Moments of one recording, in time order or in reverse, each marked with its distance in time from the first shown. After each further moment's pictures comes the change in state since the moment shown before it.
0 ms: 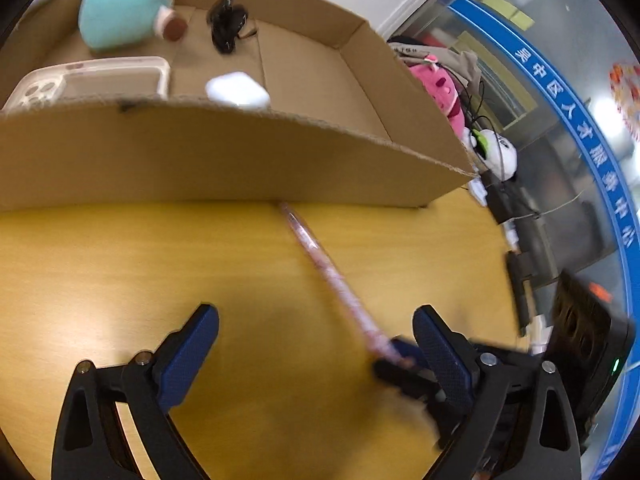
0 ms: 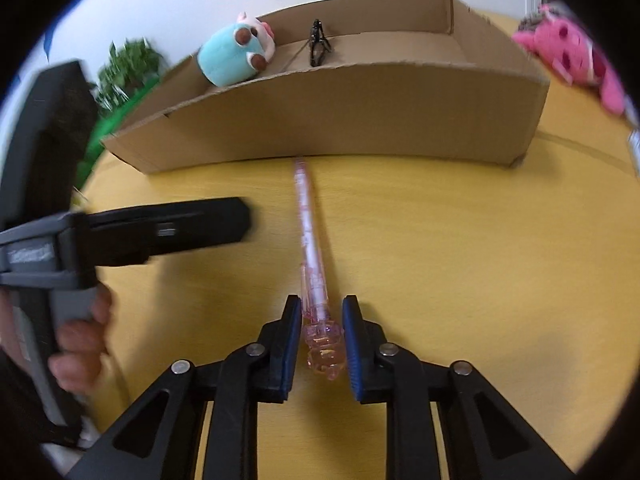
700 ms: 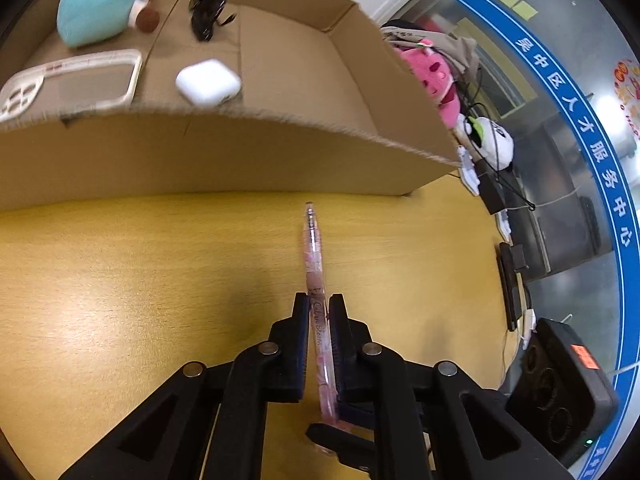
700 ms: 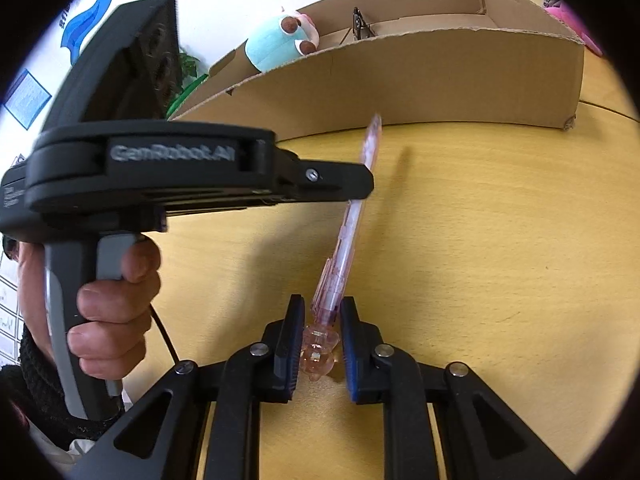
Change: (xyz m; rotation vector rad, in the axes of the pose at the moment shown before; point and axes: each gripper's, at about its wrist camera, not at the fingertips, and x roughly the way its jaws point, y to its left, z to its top) left arm -0.005 -0.027 0.004 -0.001 0.072 -0.004; right arm 0.000 0.018 -0.015 0.020 0.013 0.182
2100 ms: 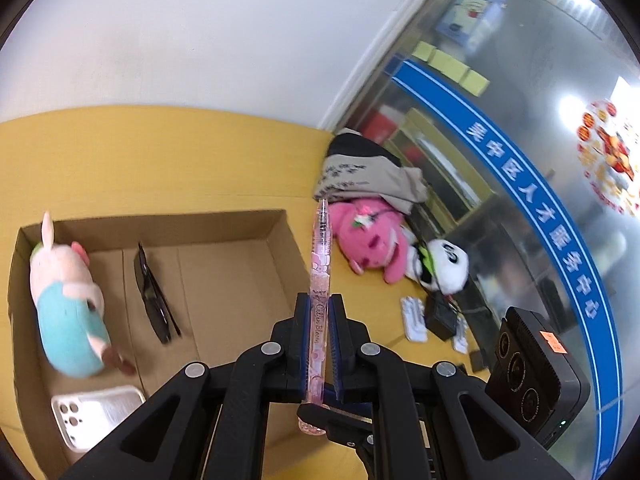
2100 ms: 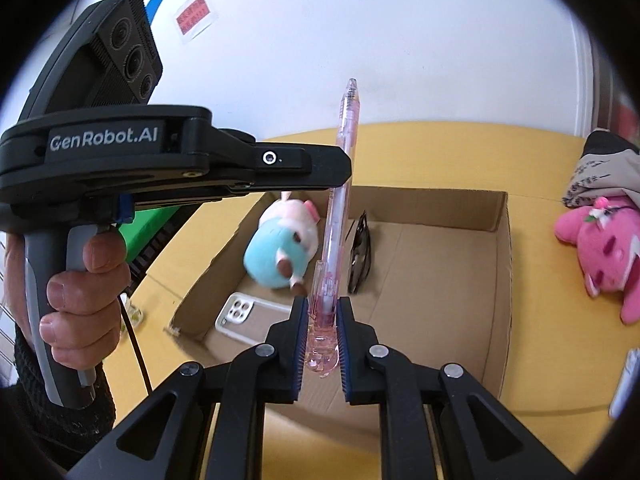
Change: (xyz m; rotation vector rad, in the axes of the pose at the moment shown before) left arm -0.100 -0.070 0.260 0.143 -0.232 -0.016; right arm -0.089 -0.004 0.241 -0.164 -0.224 -0.028
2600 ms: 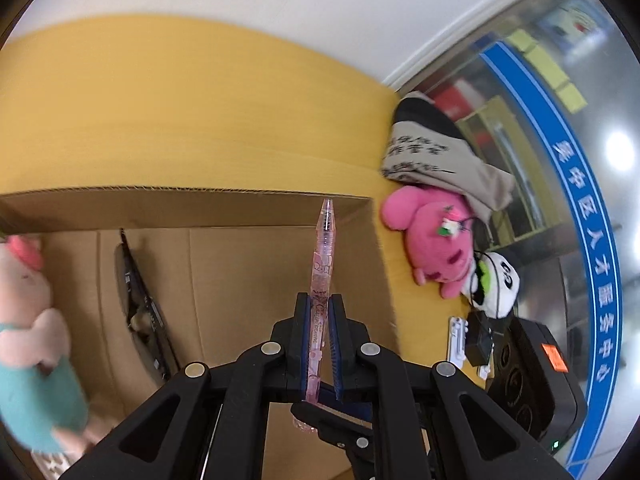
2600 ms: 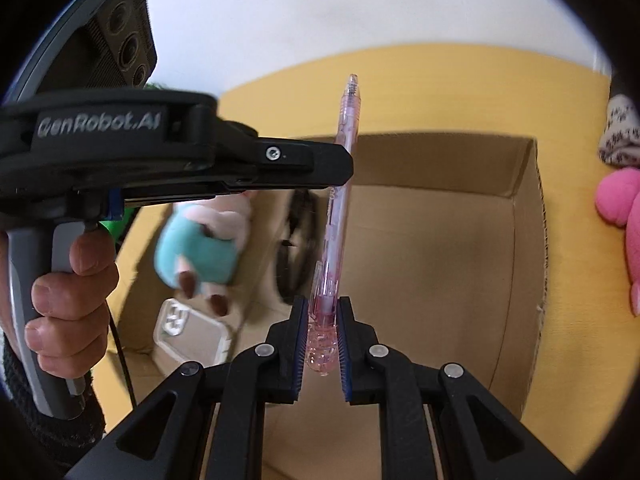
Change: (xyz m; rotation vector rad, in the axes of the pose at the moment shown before) left arm 0.150 0.097 0.039 -0.222 0.227 0.013; right arm 0.133 -0.087 0.023 0.118 0.248 -0.009
